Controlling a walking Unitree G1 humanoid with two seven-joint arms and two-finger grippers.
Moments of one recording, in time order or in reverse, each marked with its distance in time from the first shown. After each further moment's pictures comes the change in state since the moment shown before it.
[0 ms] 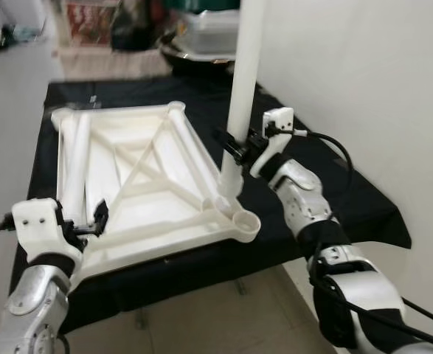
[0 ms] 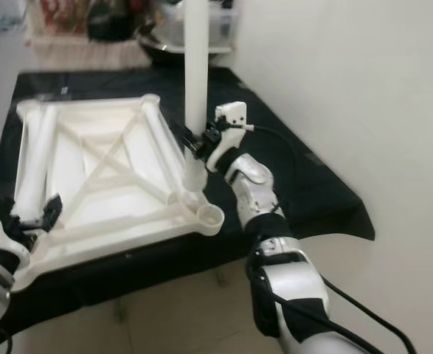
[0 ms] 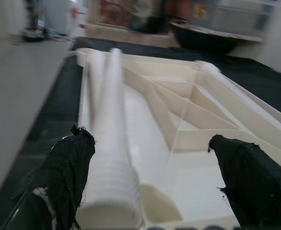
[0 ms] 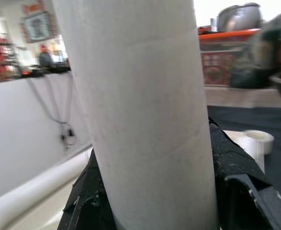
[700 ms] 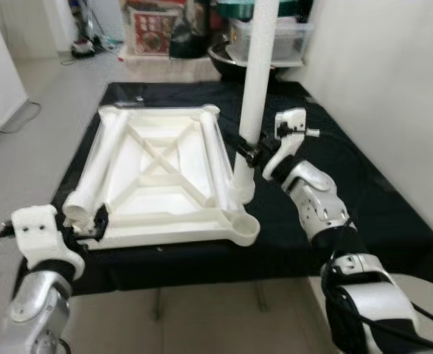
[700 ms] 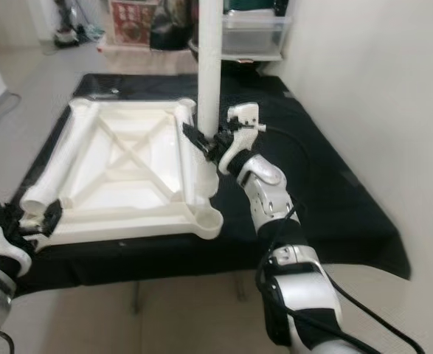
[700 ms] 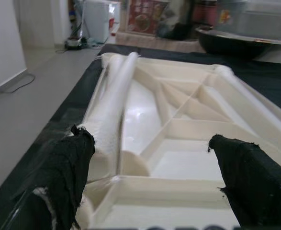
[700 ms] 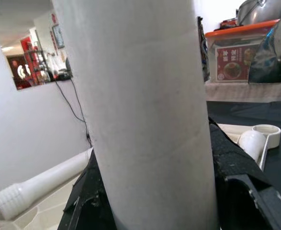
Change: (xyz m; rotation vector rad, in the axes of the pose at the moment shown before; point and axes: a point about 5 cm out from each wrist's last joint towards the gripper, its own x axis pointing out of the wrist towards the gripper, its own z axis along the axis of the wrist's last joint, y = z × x) left arm -0.001 -0.003 -0.002 -0.015 0.001 -0.016; right arm -0.014 -0.017 0.011 0.068 0.033 -0.076
